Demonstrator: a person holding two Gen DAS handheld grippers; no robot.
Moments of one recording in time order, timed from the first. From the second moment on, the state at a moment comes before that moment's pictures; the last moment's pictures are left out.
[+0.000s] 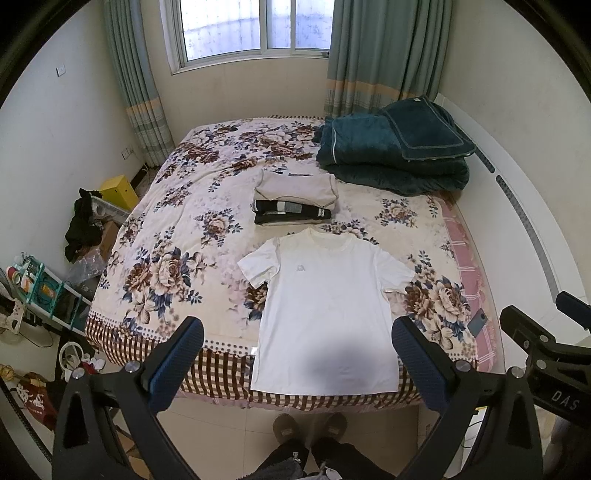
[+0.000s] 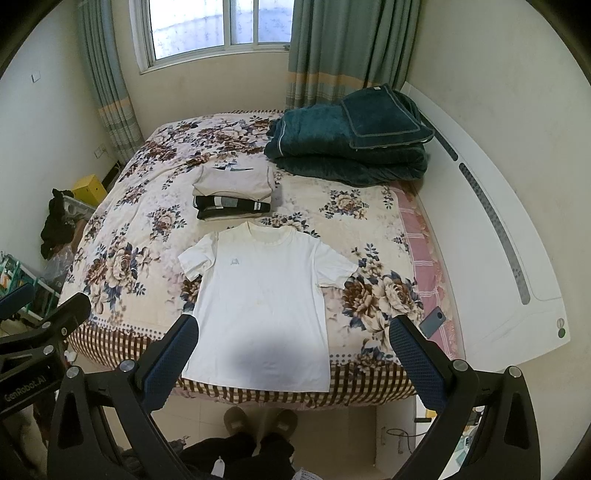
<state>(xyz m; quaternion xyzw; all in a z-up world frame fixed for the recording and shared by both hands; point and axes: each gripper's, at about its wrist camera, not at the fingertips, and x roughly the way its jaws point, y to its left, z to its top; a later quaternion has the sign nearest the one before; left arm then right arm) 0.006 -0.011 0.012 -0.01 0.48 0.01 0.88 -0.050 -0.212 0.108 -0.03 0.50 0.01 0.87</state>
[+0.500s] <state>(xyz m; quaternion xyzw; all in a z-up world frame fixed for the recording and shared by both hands) 0.011 -0.012 0.018 -0.01 0.48 0.01 0.88 -0.050 -0.211 0.110 -0.03 0.49 0.01 0.87</state>
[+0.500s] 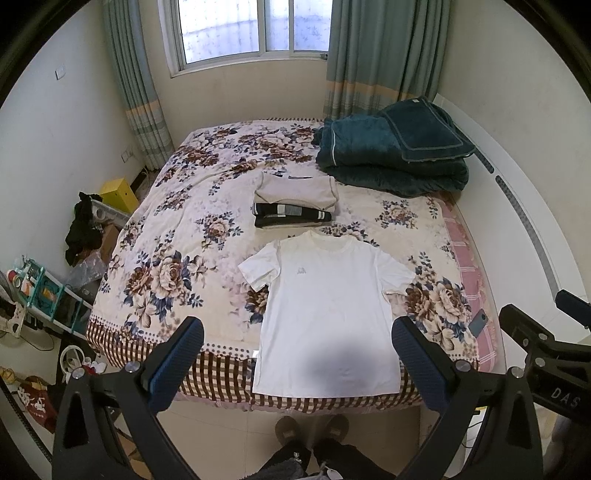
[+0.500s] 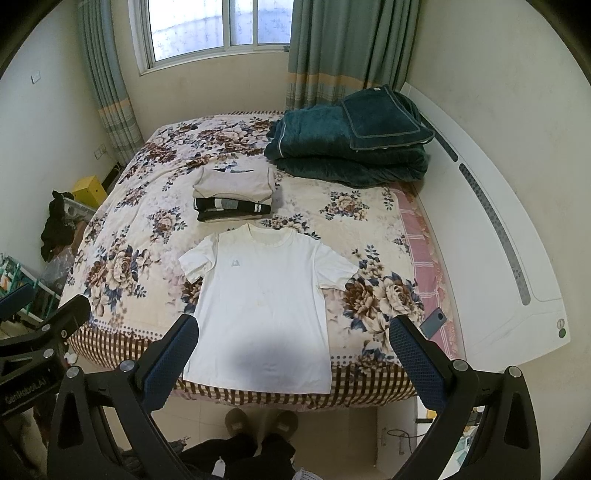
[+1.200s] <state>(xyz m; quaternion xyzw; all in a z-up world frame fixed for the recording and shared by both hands) 0.043 0.004 -0.006 0.02 0.44 0.03 0.90 -0.040 -0.209 0.107 -0.01 0.50 -0.01 0.86</state>
